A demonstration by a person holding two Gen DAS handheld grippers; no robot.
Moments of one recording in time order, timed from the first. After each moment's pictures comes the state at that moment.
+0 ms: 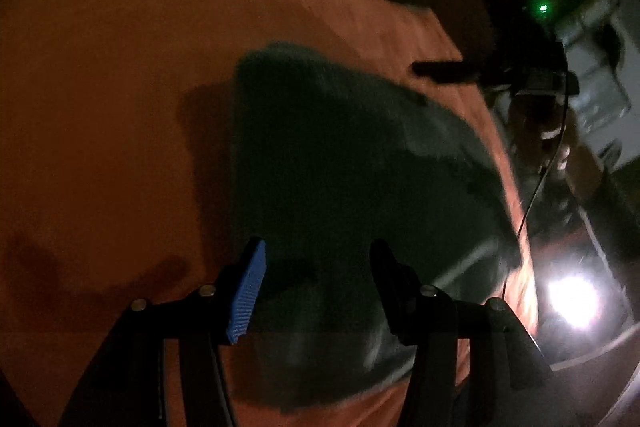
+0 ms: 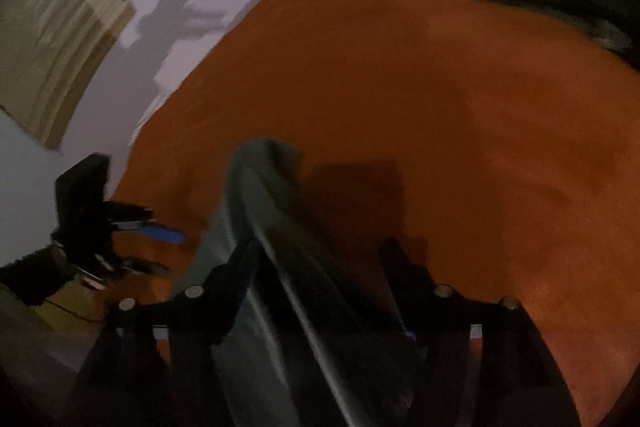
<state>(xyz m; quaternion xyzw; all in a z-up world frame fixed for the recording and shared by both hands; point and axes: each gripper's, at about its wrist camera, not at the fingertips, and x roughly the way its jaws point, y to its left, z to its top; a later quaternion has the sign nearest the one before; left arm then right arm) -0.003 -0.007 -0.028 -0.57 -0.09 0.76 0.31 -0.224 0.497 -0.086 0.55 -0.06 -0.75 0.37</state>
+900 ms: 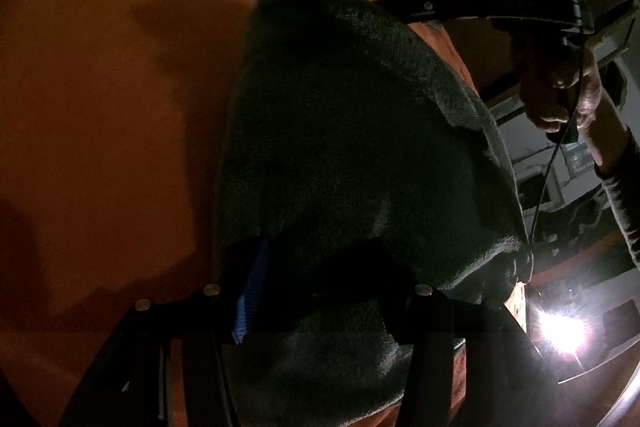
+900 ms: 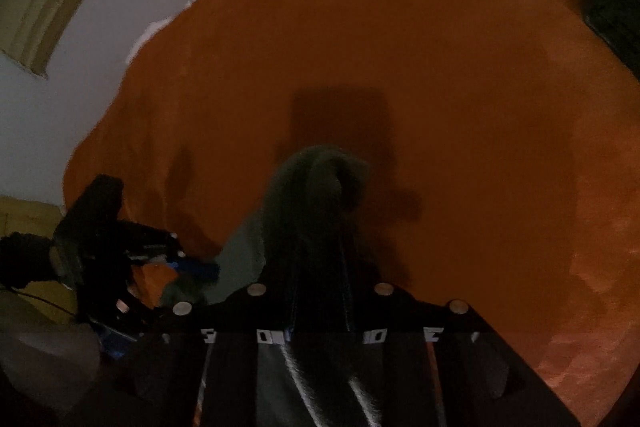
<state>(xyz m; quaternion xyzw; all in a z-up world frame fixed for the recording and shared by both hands) 0.023 0.017 -0.085 -0.56 -0.14 0.76 0.29 -0.280 0.384 -0.092 0.60 0.07 -0.68 0.41</state>
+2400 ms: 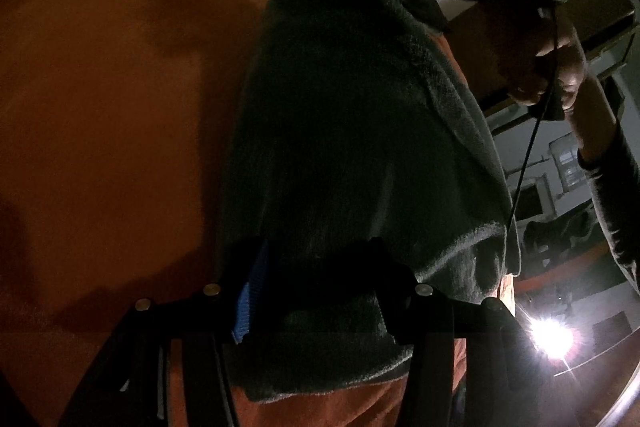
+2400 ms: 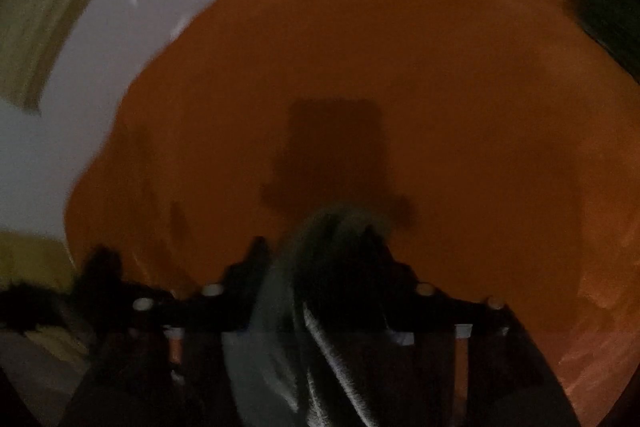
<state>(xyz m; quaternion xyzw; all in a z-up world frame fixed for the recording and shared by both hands) 0.049 0.091 -0.111 -0.56 -0.17 0.76 0.29 -0.298 0.365 -0.099 0.60 0.06 -0.70 0.39</state>
